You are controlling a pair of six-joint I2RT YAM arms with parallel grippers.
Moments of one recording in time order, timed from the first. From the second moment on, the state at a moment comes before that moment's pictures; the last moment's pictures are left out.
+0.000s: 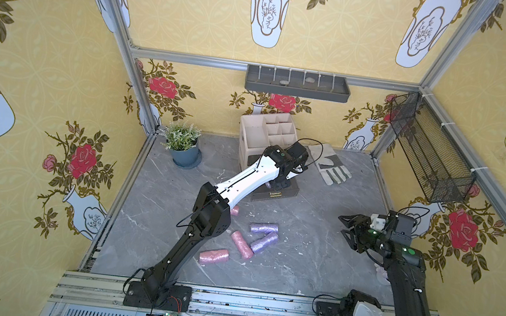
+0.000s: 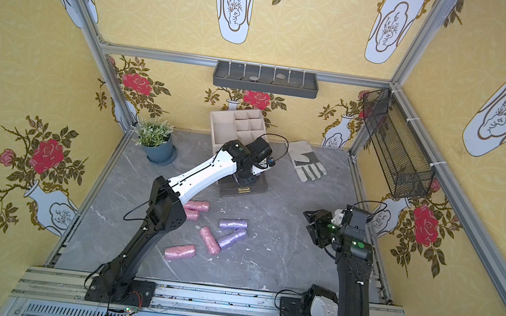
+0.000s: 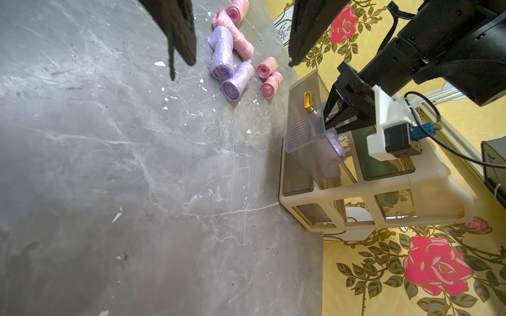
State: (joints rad) left arm -0.81 2.42 2.48 -1.28 -0.28 0.35; right arm -0.16 0.84 0.66 -0.70 -0.63 0.93
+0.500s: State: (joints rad) left arm -0.80 2.43 2.53 -1.26 -0.31 0.35; right arm -0.16 0.83 0.66 -0.70 -0.64 0.93
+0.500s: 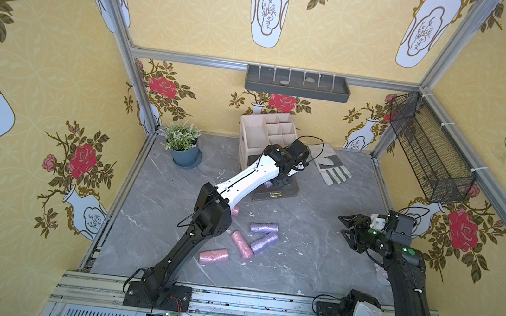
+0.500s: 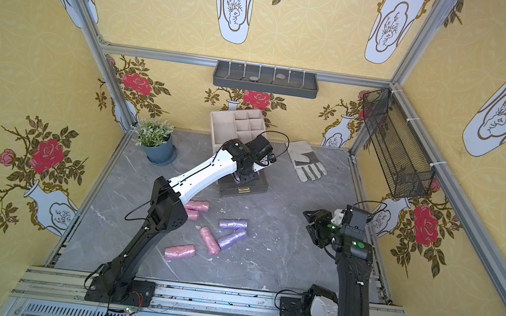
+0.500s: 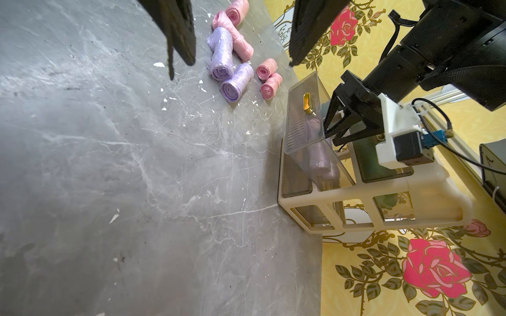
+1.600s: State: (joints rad) left arm -0.82 0.98 1.26 -0.91 -0.40 -0.08; right arm 0.48 0.91 0.80 -0.75 -0.22 1.20
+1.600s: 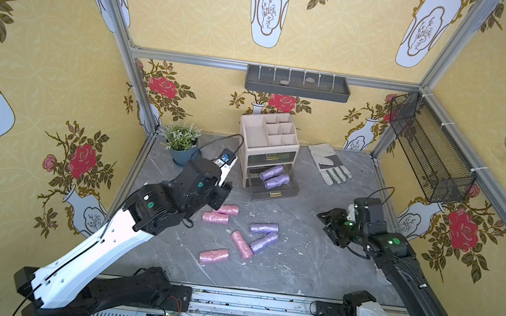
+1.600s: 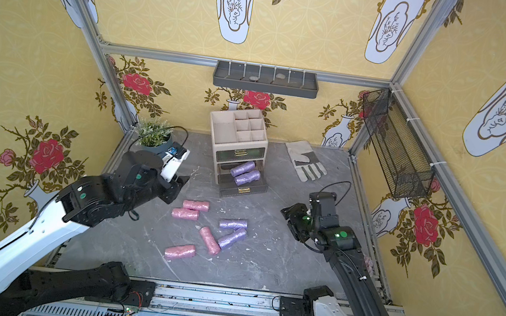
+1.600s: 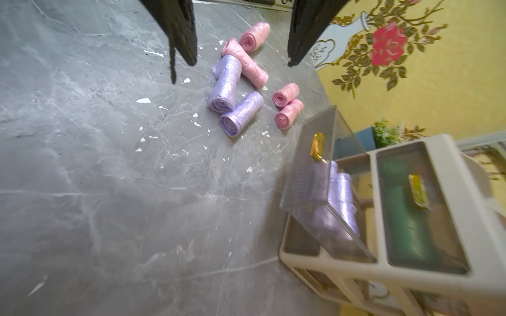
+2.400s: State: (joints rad) left arm -0.74 0.66 0.83 -0.83 -0.52 -0.40; right arm 1.16 1.41 0.83 -0.47 0.33 1.99
